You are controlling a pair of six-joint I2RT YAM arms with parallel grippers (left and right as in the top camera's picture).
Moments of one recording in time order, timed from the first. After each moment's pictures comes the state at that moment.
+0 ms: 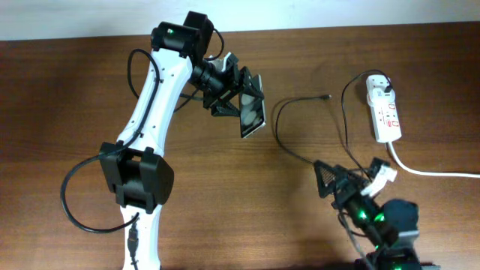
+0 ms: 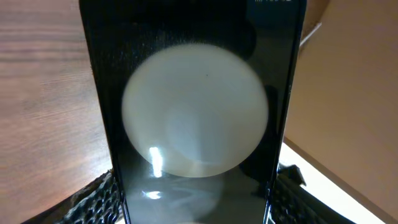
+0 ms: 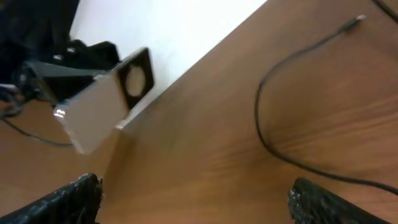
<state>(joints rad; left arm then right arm) -0.31 2.27 2.34 -1.55 0.82 -0.47 0.04 0.34 0.22 -0.13 -0.41 0.81</state>
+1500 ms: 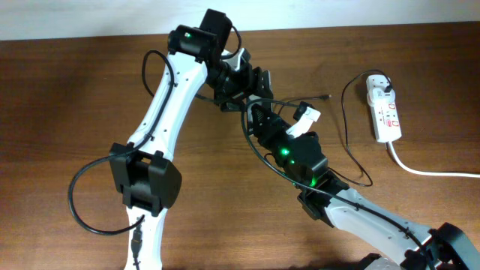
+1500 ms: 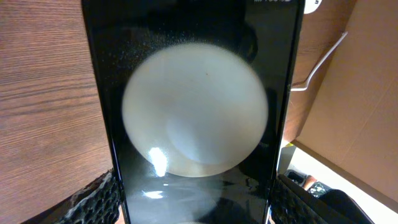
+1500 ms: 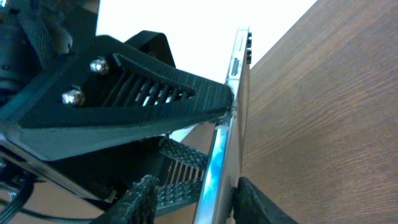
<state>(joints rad) -0.38 2.27 2.34 -1.42 0.68 -0.47 0.60 1.42 0.59 0.69 0.16 1.14</state>
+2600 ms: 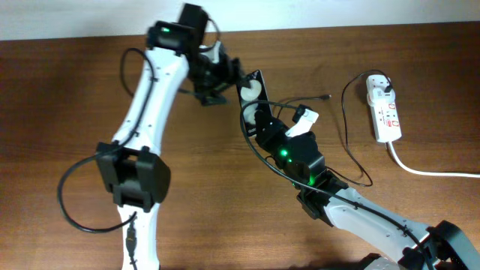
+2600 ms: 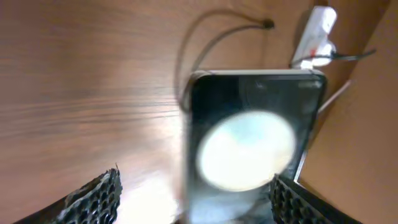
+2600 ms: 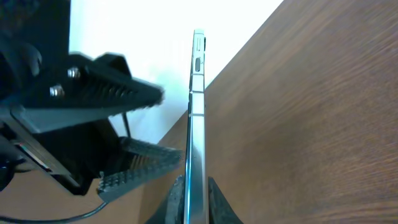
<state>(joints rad) -0.26 2.27 2.36 -1.46 0.61 -0.51 0.60 1.43 0.59 0.63 0.13 1.14</state>
